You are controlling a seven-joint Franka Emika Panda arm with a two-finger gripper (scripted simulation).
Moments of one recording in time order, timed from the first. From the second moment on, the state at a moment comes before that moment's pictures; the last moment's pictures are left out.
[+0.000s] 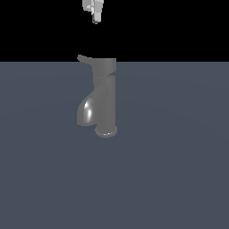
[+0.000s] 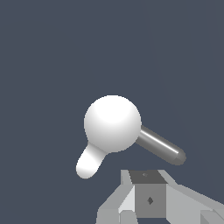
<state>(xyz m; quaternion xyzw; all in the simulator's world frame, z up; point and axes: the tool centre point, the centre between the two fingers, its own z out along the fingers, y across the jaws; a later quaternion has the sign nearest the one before) -0.014 0.048 0.392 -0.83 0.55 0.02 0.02</state>
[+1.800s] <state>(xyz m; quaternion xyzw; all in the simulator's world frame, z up) 0.074 0.096 0.296 -0.66 0.75 0.00 0.00</state>
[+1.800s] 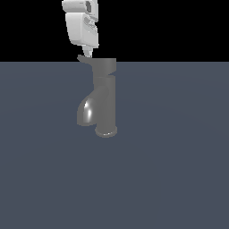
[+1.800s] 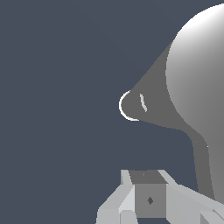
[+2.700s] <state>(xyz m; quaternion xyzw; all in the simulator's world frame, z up) 0.030 0.113 0.296 -0.66 0.75 0.00 0.00</state>
